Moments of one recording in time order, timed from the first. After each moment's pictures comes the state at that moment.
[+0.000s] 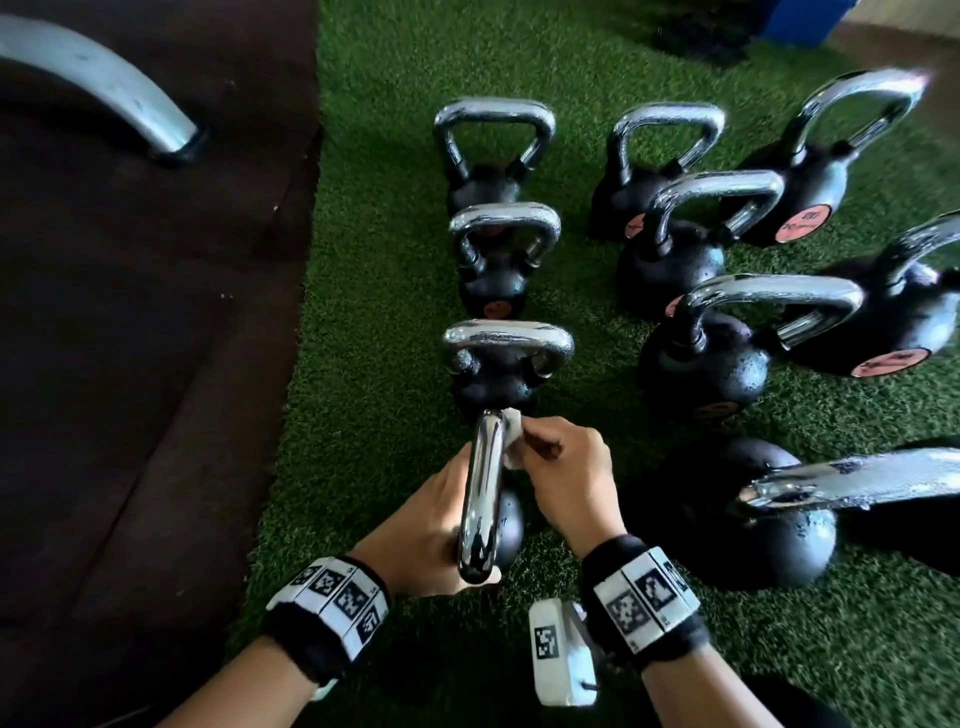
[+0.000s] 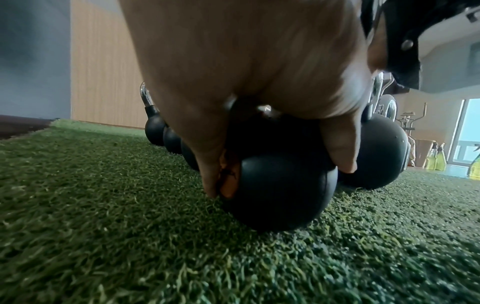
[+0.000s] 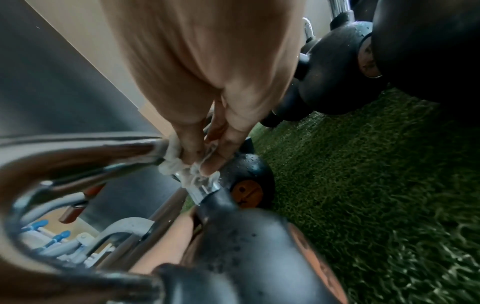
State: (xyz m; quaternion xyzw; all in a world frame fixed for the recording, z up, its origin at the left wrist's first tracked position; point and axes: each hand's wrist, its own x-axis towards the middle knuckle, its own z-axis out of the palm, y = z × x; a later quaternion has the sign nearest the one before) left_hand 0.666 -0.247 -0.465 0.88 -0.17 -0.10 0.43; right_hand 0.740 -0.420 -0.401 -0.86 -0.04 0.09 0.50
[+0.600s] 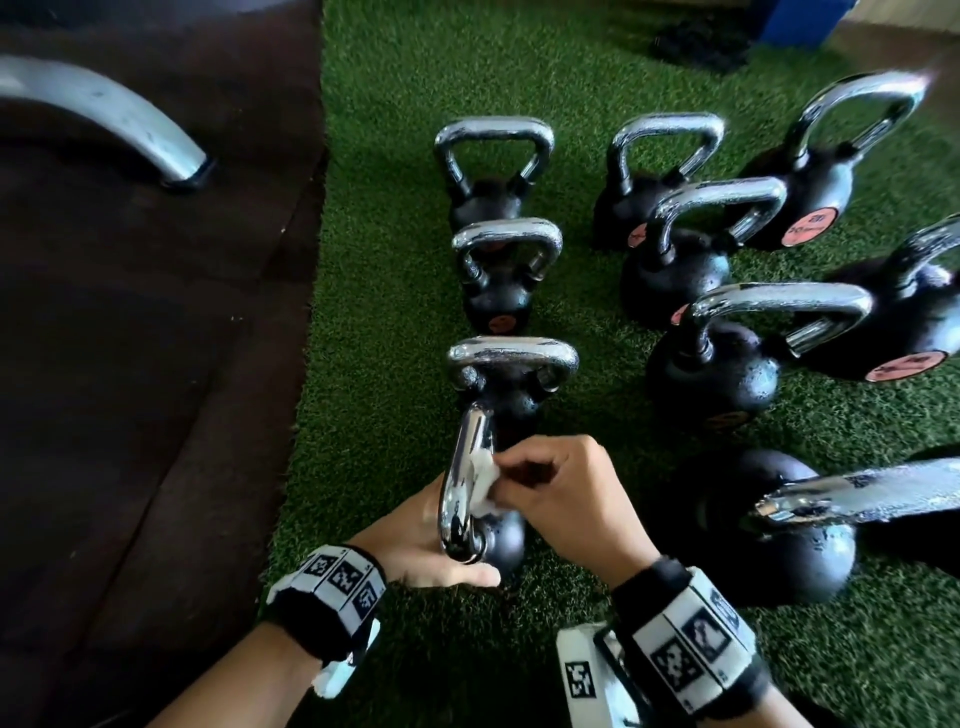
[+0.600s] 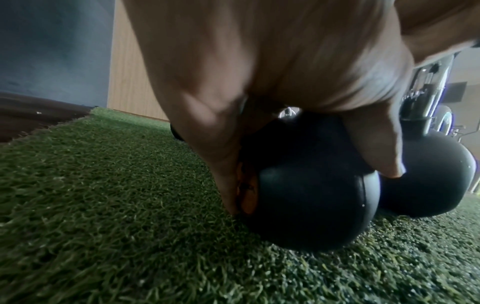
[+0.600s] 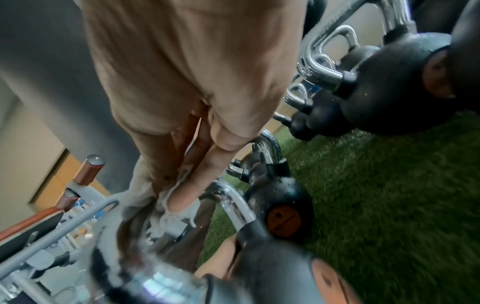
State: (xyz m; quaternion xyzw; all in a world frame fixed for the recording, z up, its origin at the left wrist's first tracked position) left_hand 0.686 -0.226 -0.472 0.82 -0.08 -0.23 0.51; right_hand 0.733 -0.417 -0.374 -0.81 -0.15 0.15 0.55
